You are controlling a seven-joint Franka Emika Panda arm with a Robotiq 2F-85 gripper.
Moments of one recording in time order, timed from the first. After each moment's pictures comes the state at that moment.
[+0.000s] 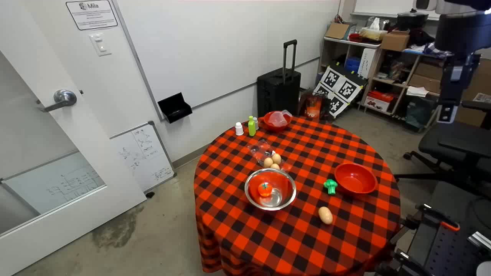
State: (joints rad) arm 0.01 -0.65 0.10 -2.38 -0.05 1.51 0.04
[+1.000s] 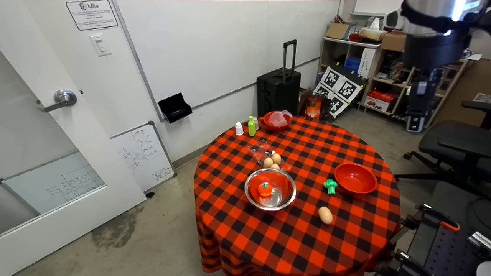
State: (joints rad) arm 0.05 -0.54 0.10 -2.38 -0.05 1.64 0.01
